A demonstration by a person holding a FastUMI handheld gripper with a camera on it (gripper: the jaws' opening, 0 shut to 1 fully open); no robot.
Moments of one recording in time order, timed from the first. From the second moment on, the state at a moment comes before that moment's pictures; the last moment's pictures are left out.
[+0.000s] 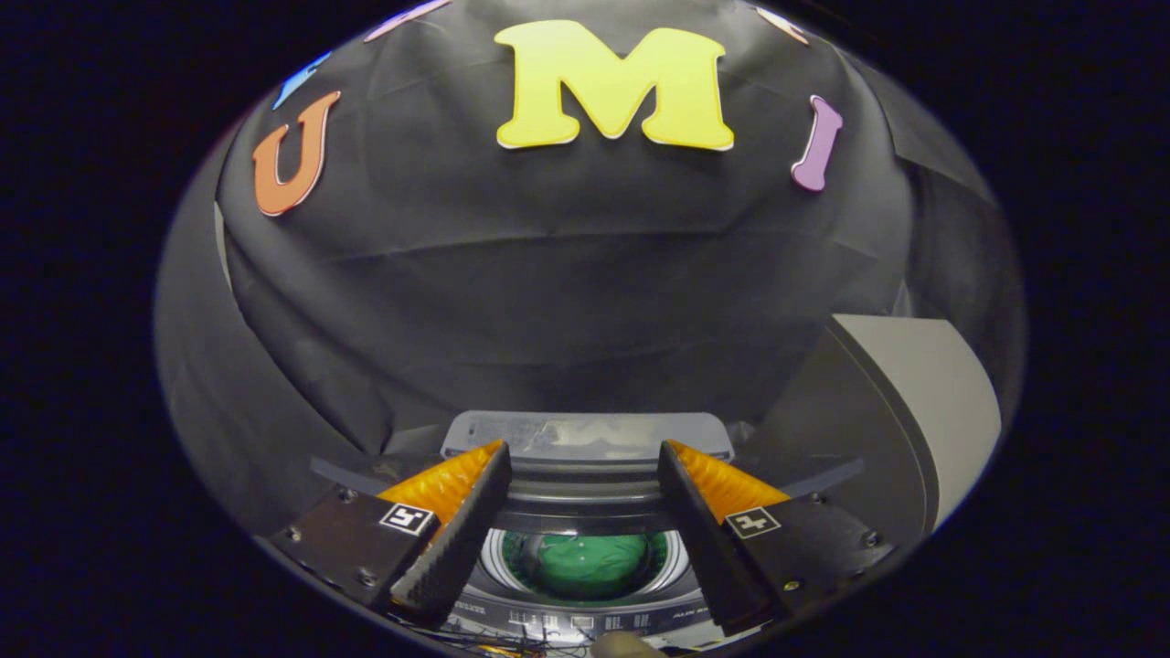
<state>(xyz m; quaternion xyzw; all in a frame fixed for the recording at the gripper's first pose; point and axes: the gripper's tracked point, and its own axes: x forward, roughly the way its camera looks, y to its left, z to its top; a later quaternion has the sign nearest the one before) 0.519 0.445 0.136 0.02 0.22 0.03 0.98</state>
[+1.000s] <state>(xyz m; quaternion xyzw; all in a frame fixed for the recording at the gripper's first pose) 0.343 0.381 0.150 0.00 0.15 0.10 0.98</state>
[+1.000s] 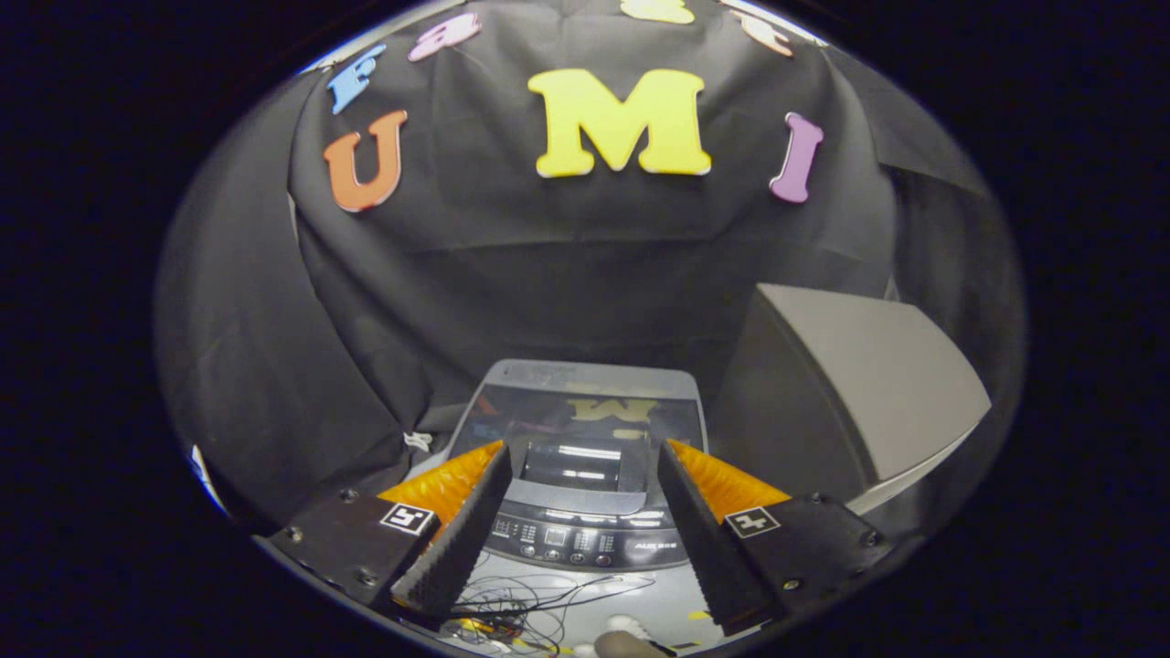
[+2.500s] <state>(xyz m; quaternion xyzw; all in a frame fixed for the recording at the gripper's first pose) 0.018 -0.020 0.074 0.03 -0.05 -0.01 1.00</state>
